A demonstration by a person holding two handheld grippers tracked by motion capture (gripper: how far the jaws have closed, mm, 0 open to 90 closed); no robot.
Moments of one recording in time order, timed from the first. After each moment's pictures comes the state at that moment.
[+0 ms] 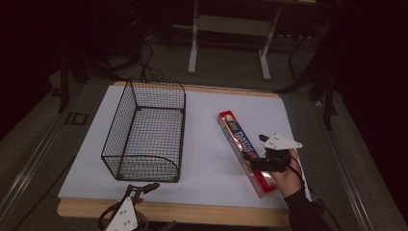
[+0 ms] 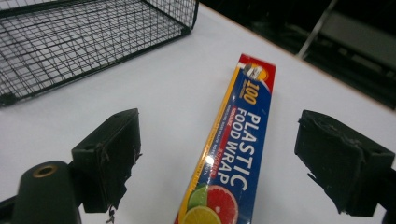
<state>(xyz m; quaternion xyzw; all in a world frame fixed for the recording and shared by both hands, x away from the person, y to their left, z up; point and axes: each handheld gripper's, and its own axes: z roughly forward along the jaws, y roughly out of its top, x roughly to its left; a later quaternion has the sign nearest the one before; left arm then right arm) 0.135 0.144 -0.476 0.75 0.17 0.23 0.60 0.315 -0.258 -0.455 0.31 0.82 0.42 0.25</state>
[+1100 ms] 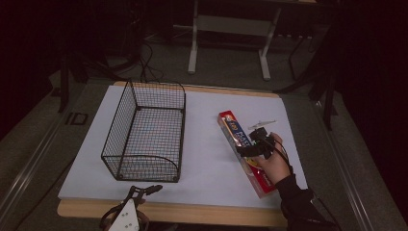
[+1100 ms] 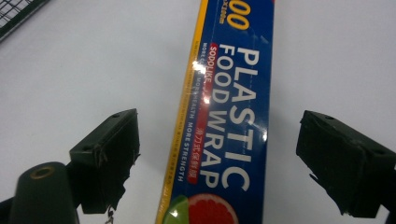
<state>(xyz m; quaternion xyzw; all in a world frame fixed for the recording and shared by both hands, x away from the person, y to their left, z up) 0.133 0.141 -0.477 0.75 0.15 0.22 0.61 0.377 -0.233 -0.480 0.45 0.83 0.27 0.15</state>
